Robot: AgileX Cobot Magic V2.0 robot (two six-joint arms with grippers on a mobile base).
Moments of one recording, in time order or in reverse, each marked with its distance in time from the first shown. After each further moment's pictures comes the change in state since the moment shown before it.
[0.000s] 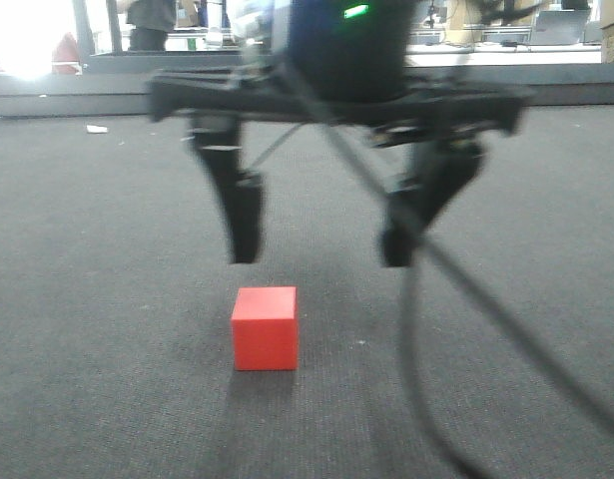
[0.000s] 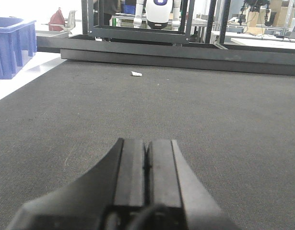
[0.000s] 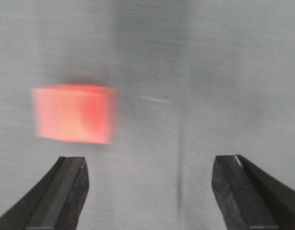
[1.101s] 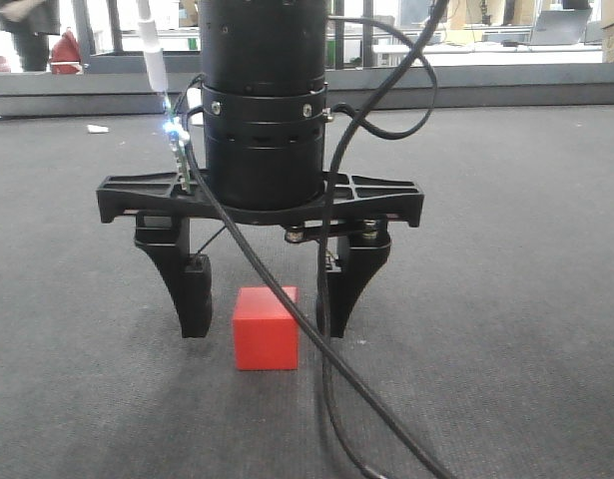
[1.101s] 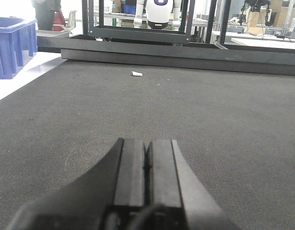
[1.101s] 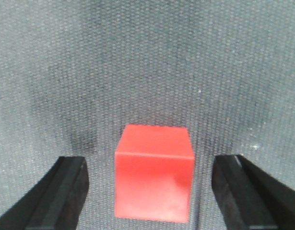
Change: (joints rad) left arm 0.000 0.000 0.000 0.000 0.000 0.000; right arm 0.010 0.179 -0.068 0.029 -0.052 0.001
